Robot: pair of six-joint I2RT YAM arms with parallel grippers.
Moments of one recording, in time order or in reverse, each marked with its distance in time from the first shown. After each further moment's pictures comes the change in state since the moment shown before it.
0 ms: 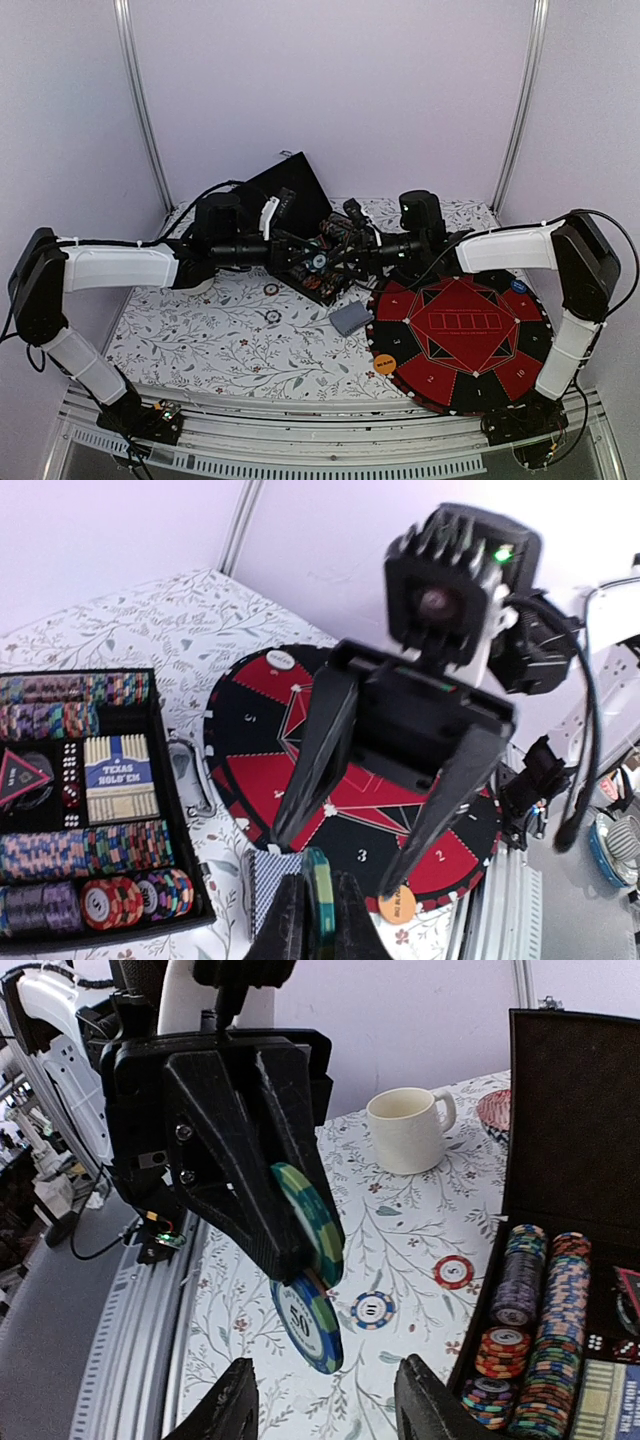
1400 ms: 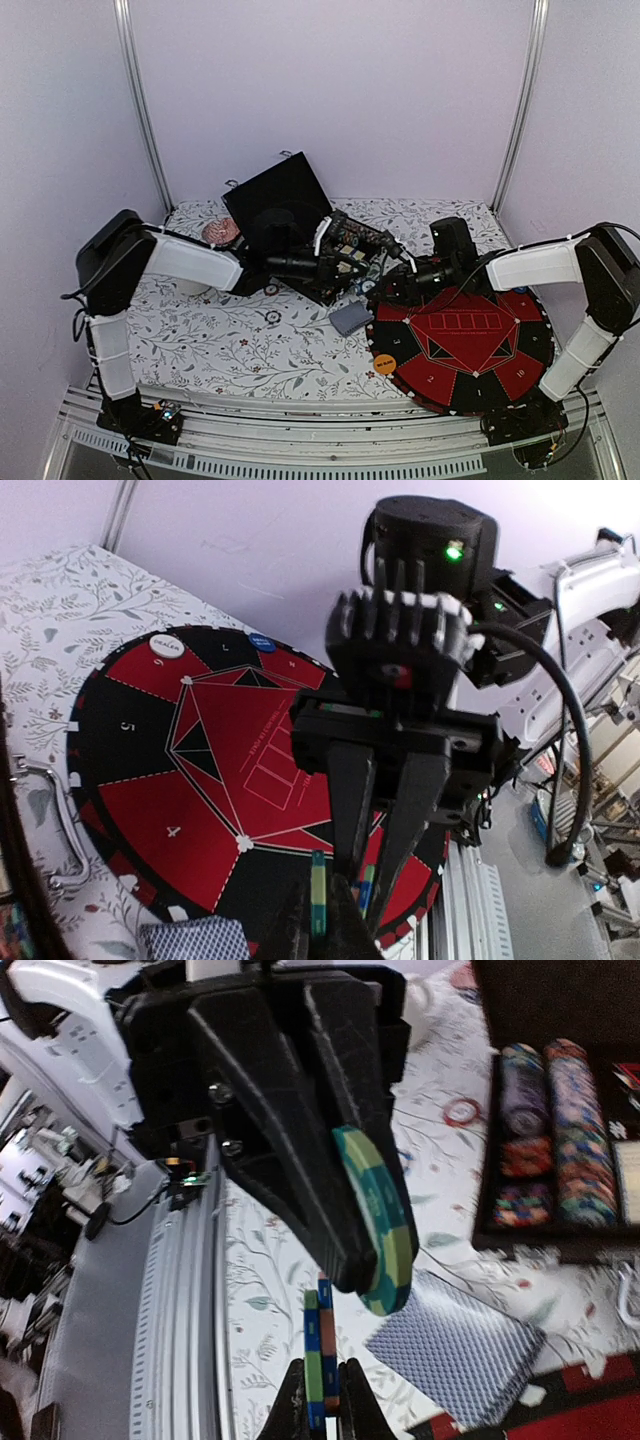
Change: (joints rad) left arm -0.100 0.369 0.171 0.283 0.206 -0.110; right arm -0.098 -0.135 -0.254 -0.110 -0.106 0.058
